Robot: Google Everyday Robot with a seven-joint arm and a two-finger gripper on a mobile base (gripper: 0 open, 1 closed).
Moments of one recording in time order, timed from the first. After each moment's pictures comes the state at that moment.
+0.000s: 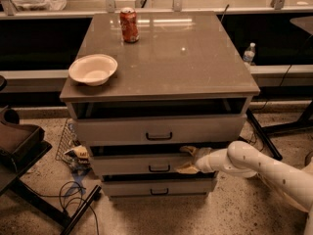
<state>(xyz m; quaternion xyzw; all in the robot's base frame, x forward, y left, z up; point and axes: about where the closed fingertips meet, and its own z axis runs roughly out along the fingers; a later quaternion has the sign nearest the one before) 0.600 -0.108 0.443 -0.55 0.68 0.23 0.42</state>
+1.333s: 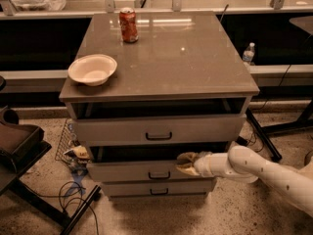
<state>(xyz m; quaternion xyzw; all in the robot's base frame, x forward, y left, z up) 0.582 -0.104 0.442 -0.55 0.68 0.23 0.42</state>
